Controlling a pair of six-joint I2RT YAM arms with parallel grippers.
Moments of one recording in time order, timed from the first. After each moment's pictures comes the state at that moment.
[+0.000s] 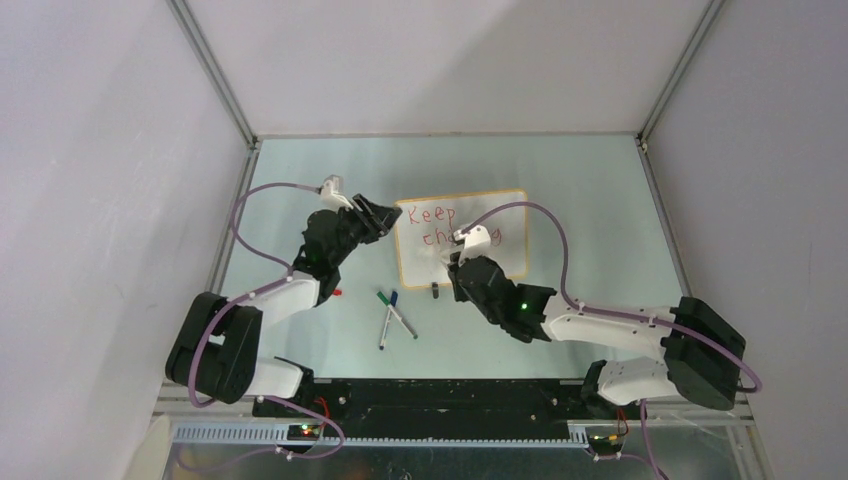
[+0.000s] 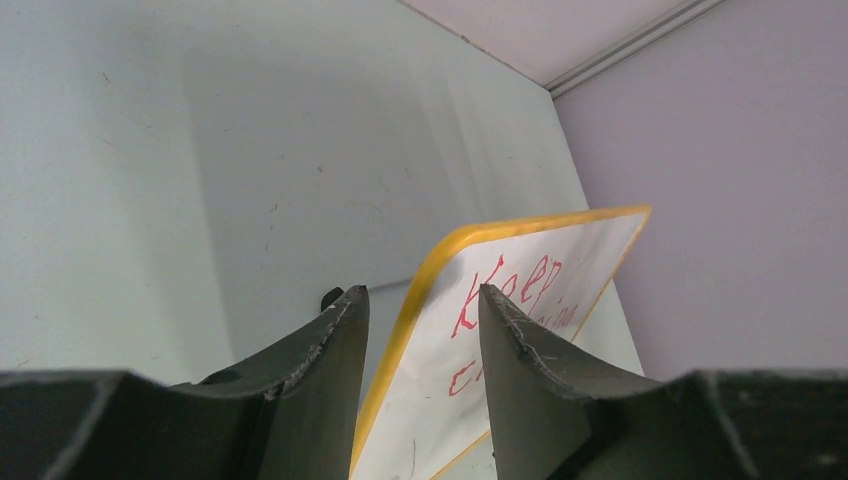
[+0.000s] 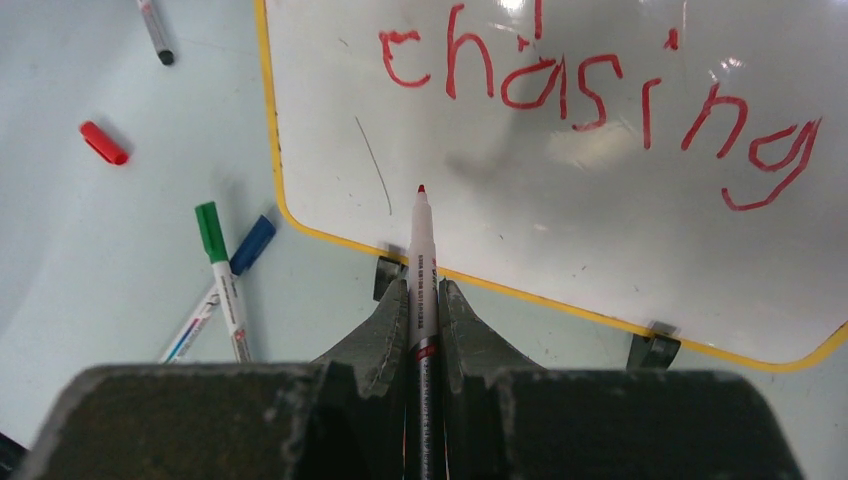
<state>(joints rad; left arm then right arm) -0.33 1.36 0.55 0.67 0.17 -0.79 1.08 1.30 0.75 0.05 0.54 0.41</state>
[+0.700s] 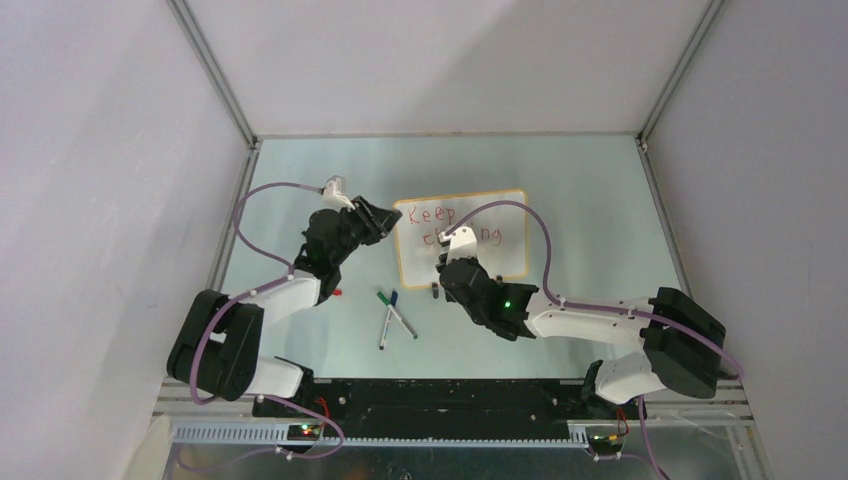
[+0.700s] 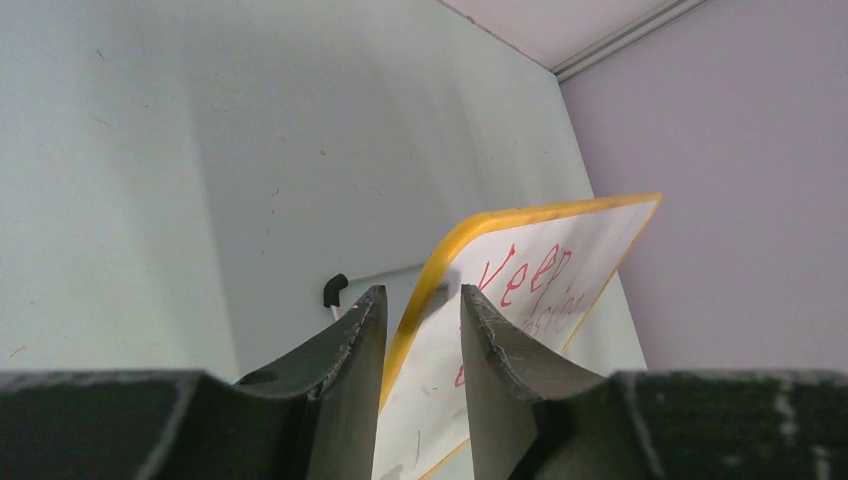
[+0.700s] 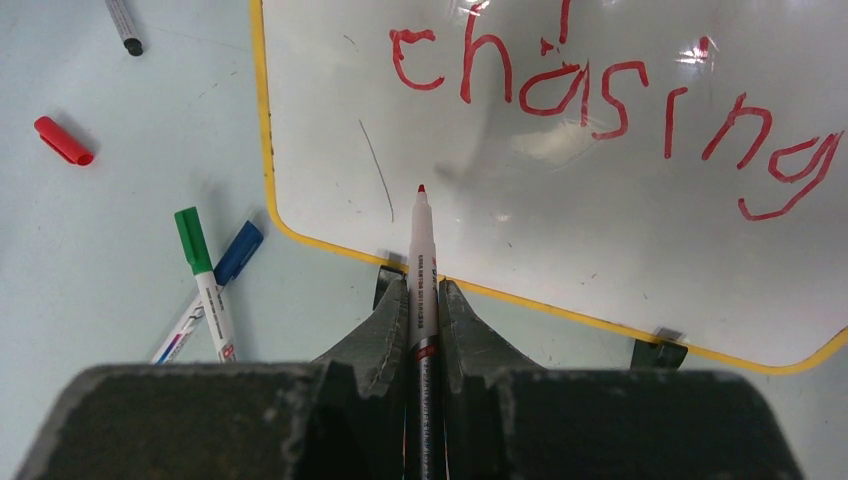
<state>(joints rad) -0.33 1.37 0.55 0.64 0.19 -0.79 1.12 1.41 0.82 0.01 0.61 0.41</state>
